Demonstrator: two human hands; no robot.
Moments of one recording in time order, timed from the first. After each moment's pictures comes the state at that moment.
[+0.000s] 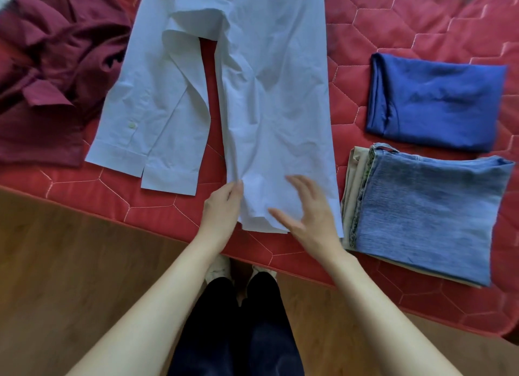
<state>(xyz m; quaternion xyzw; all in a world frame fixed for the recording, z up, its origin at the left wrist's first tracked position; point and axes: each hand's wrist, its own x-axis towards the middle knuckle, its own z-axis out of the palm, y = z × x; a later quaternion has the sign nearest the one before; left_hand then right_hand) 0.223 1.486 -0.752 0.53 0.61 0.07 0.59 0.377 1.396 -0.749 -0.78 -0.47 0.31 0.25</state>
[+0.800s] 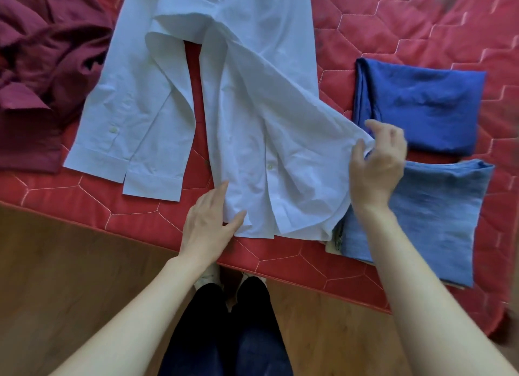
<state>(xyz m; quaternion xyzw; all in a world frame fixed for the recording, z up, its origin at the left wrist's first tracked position) 0.210 1.469 -0.777 0.75 0.53 0.02 0.40 0.476 1.442 -0.717 -0.90 -0.34 -0.01 0.25</state>
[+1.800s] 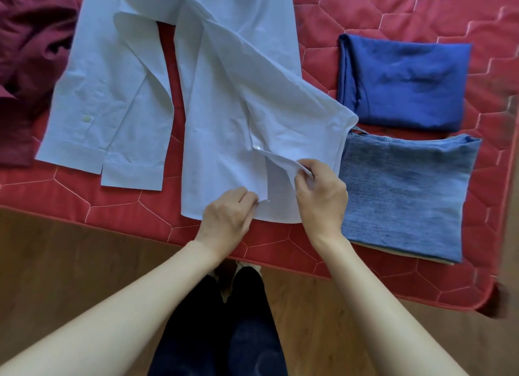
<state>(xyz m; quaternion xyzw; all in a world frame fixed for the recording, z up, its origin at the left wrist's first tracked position) 0.252 1.441 -0.780 0.90 0.35 0.12 0.24 0.408 1.394 -0.727 -0.90 -0.31 0.15 0.26</state>
